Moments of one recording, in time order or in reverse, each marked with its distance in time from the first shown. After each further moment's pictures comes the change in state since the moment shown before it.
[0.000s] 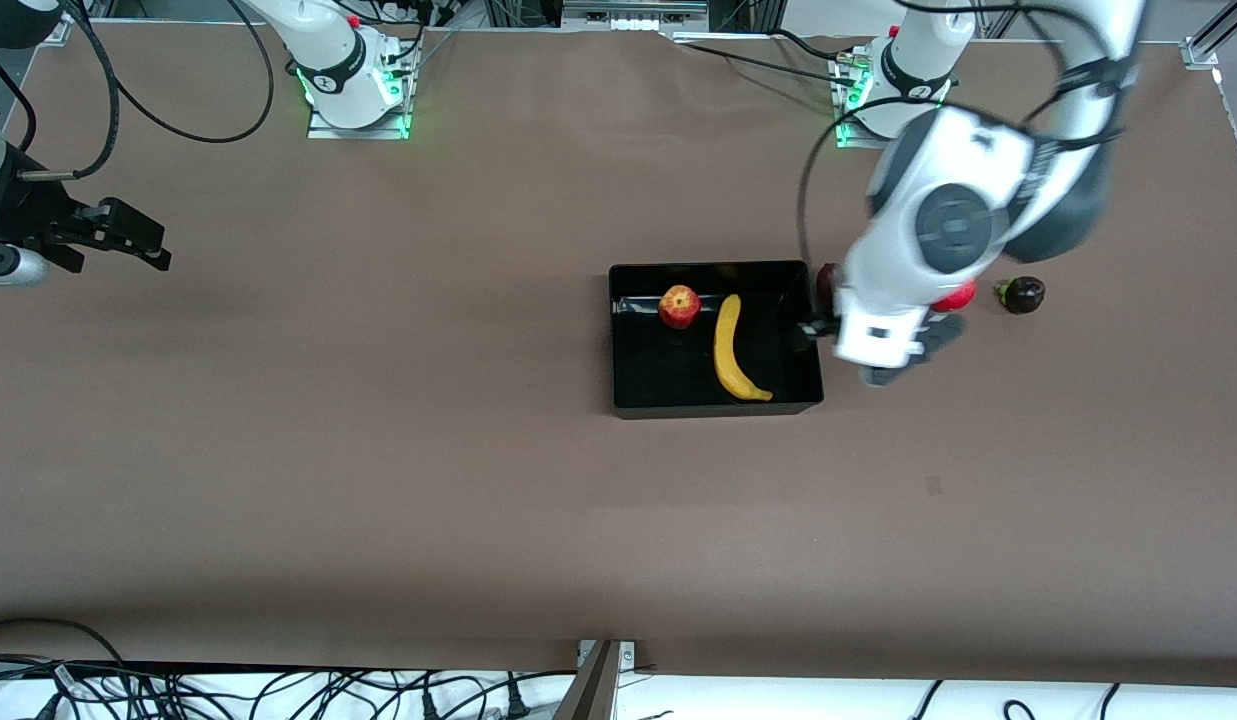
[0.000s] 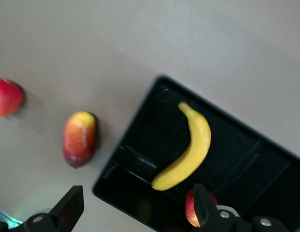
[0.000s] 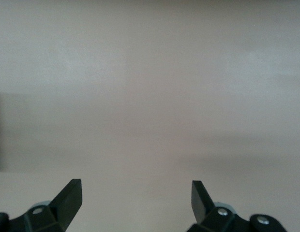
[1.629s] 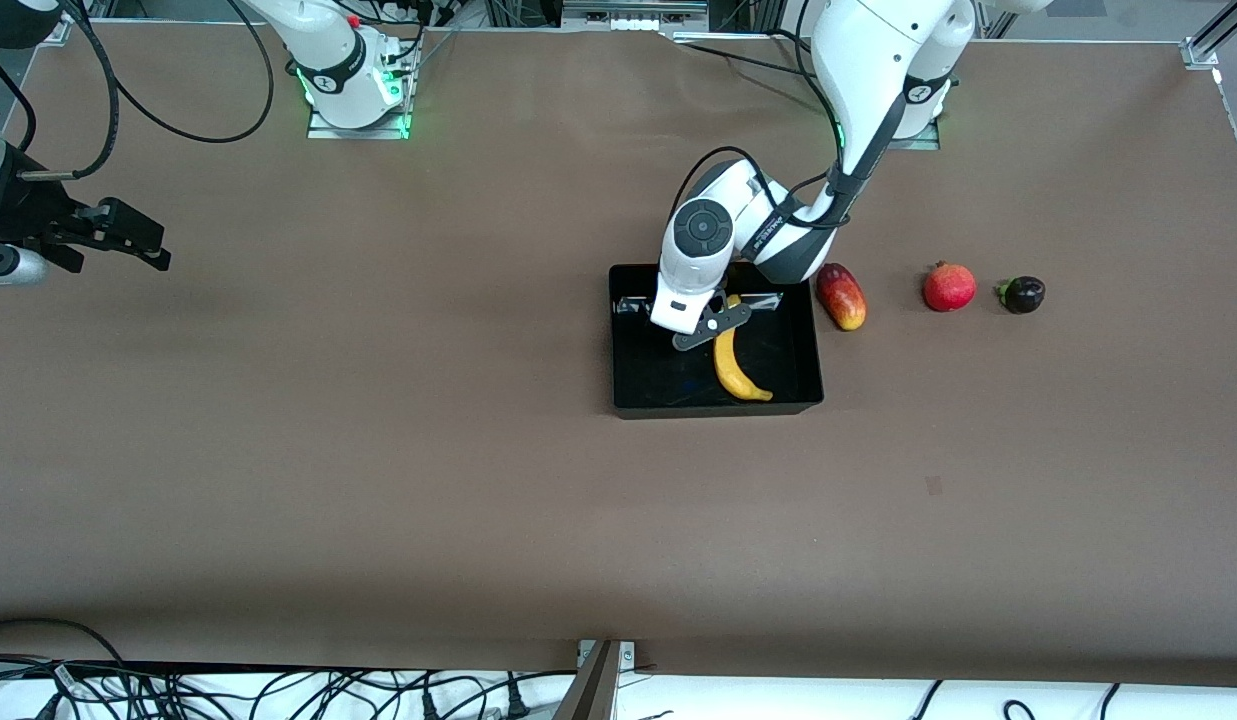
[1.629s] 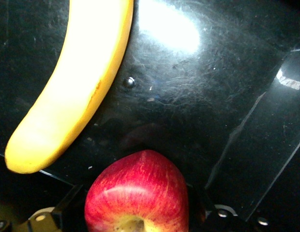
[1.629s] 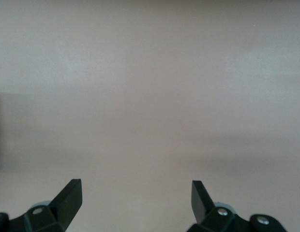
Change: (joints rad) left arm -0.177 0.249 -0.114 -0.214 0.048 0.543 -0.174; right arm 0.000 0.000 0.000 0.000 0.000 0.000 0.000
